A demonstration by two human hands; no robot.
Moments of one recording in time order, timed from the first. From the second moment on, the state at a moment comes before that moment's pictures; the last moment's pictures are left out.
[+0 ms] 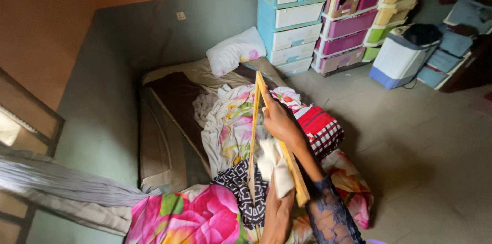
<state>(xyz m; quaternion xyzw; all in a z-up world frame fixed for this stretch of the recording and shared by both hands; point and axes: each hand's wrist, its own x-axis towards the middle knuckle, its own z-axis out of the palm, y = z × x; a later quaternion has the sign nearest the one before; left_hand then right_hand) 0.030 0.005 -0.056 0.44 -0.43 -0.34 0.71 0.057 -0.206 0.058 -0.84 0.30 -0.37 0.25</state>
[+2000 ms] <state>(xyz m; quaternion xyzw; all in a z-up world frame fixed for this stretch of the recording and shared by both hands) 0.026 -0.154 -0.085 0.50 -0.43 -0.30 0.69 -0.125 -0.162 0.101 -0.79 0.40 -0.28 0.36</state>
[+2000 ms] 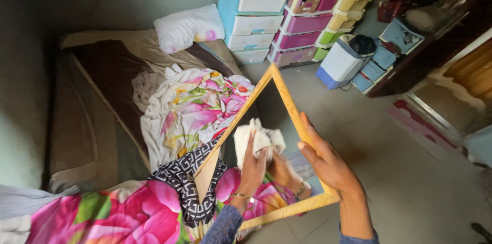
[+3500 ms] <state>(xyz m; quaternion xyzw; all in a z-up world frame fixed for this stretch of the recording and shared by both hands) -0.015 -0.125 -0.150 0.51 -0.24 -0.49 0.66 -0.153 -0.116 0.105 -0.79 0.44 -0.26 0.35</state>
